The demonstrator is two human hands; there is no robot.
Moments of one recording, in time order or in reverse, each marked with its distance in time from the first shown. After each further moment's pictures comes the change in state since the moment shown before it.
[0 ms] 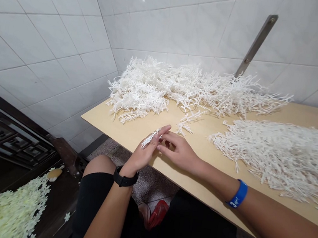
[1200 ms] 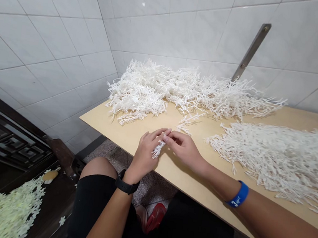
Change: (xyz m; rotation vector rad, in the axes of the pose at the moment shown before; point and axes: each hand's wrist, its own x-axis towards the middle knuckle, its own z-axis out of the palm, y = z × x) left_hand 0.001 -0.015 0.011 0.520 0.133 0.293; right_hand 0.000 0.003 -0.009 0.190 0.147 0.169
